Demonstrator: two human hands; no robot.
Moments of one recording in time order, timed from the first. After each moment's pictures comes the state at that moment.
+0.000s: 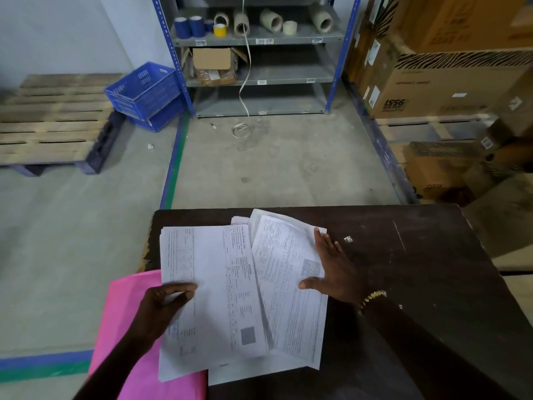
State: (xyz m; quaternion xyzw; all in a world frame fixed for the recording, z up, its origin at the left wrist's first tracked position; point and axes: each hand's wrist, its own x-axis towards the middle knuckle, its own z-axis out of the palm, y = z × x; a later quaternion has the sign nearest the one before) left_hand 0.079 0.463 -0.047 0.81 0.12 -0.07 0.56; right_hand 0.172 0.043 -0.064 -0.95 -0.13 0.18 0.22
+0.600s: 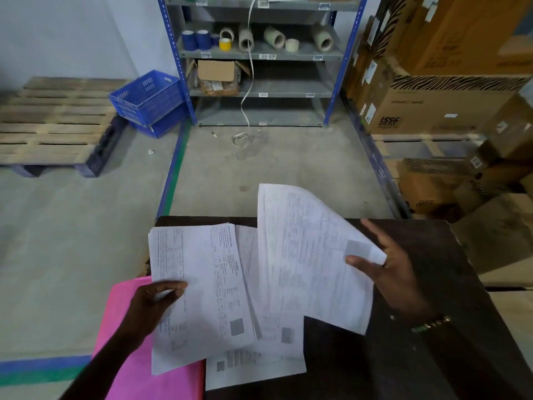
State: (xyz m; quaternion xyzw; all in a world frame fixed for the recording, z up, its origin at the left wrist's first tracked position) left_hand 0.088 0.478 -0.038 0.82 0.13 -0.04 0.55; right_hand 0.136 0.002 0.070 -0.81 0.06 0.03 0.59
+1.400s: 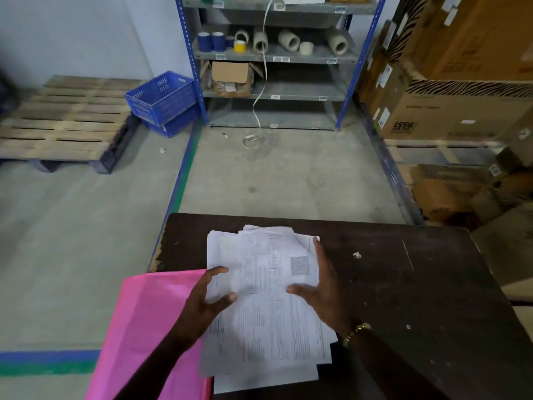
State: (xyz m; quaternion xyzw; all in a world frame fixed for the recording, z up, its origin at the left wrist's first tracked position) left_hand 0.086 0.403 -0.043 0.80 0.08 -0.08 0.60; right_hand 0.133 0.112 -0.026 -0.85 0.00 0.07 0.52
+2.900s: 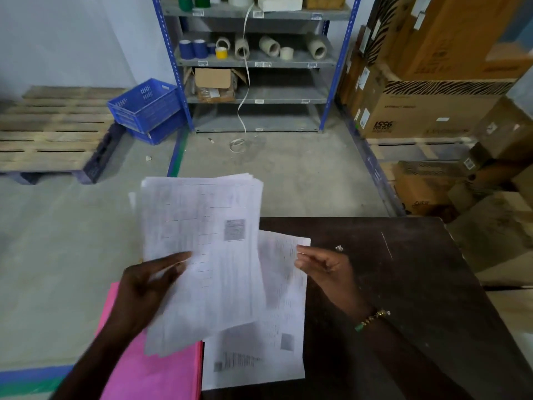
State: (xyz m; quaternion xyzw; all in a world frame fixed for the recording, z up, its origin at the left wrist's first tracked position) left_hand 0.084 0.433 0.067 0.84 0.04 0.08 0.54; right_hand 0.134 0.075 0.008 -0.76 -0.04 0.03 0.65
